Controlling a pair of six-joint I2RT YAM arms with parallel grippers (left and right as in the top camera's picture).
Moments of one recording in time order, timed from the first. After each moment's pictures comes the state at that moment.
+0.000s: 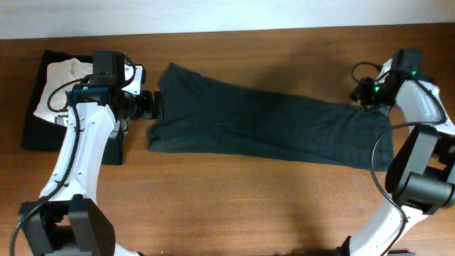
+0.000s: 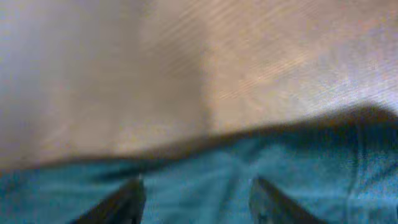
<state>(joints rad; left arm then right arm) 0.00 1.71 1.45 -0.89 0.14 0.00 -0.35 2.05 1.60 -0.78 -0.28 0.21</state>
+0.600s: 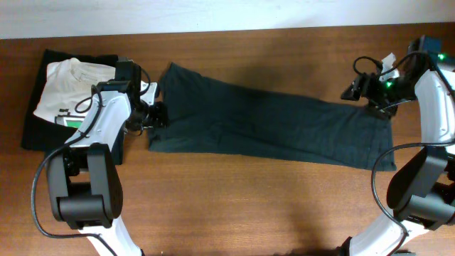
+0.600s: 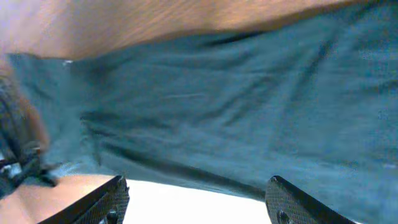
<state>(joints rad) 0.00 1.99 1.45 -0.85 0.20 0.00 -0.35 1.93 1.73 -1.22 -0.43 0.13</state>
